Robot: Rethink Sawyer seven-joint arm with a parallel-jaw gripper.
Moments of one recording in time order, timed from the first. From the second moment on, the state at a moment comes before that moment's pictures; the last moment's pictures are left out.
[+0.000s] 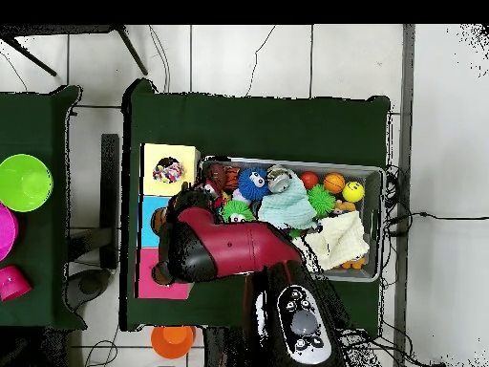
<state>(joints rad) -0.24 -0.82 0.21 1.88 -0.22 0.00 1.21</state>
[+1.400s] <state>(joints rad) -0.28 -0.81 0.29 1.88 -0.21 0.04 1.21</state>
